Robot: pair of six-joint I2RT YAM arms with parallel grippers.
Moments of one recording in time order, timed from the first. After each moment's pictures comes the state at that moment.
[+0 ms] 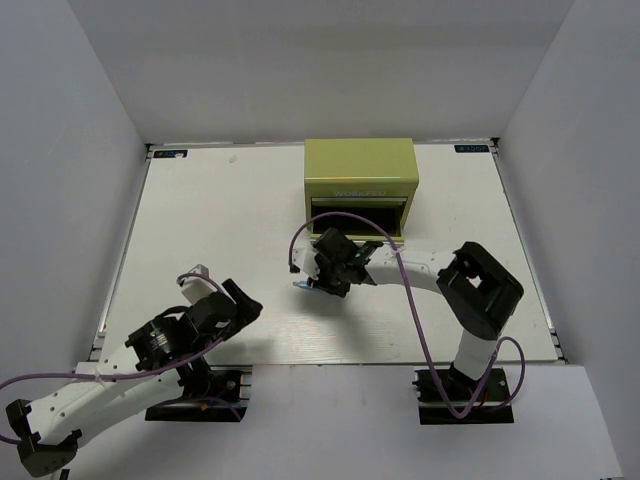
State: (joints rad) left arm -0.95 0.45 0.51 -0.92 -0.47 -1.32; right arm 0.92 1.77 1.06 -0.35 -0.13 -0.50
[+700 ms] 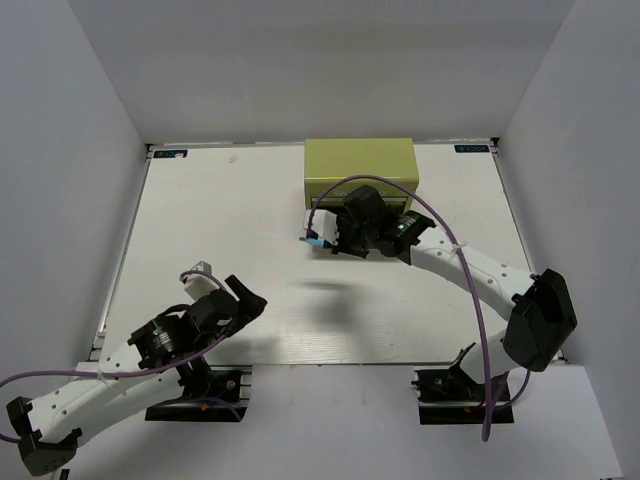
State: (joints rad) left arm -0.95 0.47 0.51 -0.86 -0.47 -1.31; right arm 0.83 1.48 1.23 -0.57 -0.15 -0.70
